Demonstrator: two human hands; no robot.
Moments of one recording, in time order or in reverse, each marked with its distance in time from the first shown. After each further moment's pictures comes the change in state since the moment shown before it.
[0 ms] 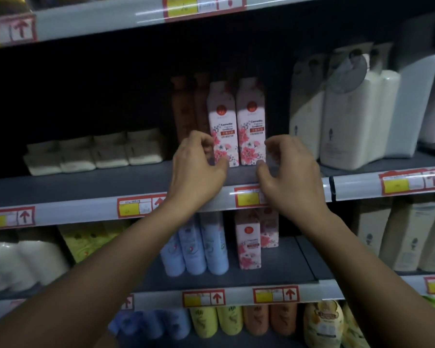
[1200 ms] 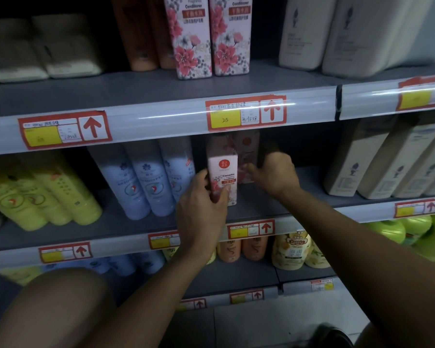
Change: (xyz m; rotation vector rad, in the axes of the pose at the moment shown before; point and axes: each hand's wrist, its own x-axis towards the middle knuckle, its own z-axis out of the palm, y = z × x) left_hand -0.168 -0.096 0.138 -0.018 -0.066 -0.267; right_hand -0.097 0.139 0.102 -0.166 -0.445 0.548
